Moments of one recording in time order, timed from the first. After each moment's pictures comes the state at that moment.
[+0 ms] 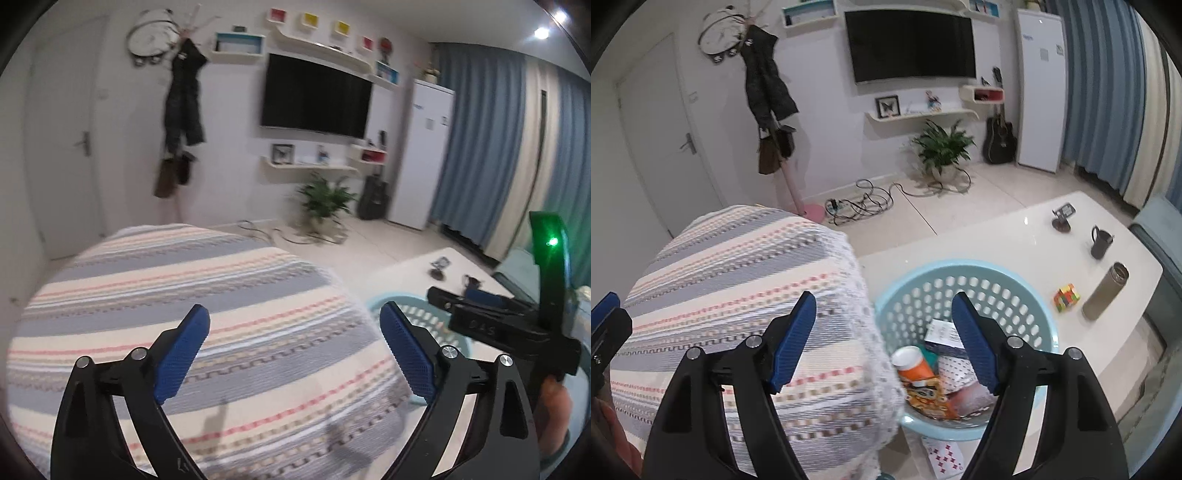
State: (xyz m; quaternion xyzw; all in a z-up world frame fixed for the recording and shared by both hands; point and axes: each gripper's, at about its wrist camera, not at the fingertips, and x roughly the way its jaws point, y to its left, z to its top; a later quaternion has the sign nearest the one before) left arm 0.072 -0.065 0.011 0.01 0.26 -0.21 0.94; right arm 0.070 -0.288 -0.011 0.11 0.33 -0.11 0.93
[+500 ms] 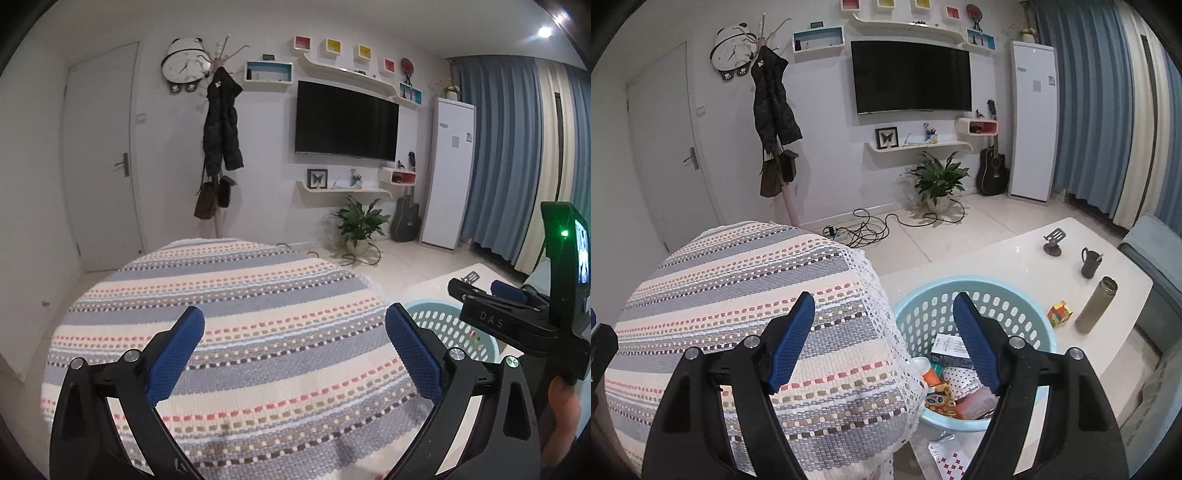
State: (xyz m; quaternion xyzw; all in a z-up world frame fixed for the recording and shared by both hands) left arm 0.025 -0.029 0.017 0.01 0.21 -0.15 0.97; right arm 0.037 -0.244 -0.004 0.08 0.27 -0.14 0.95
